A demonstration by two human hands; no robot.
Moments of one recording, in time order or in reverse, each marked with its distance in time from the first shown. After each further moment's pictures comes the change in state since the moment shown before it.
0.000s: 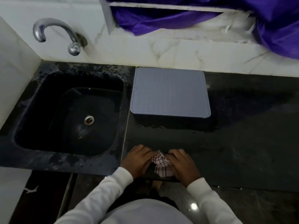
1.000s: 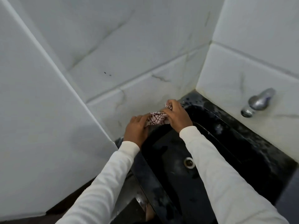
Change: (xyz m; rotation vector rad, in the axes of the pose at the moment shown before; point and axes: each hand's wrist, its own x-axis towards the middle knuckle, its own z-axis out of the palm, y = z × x) left_hand -0.203 -0.319 -0.306 0.401 0.609 -1.136; right_hand 0.516 -0.434 0.060 0.076 0.043 -0.848
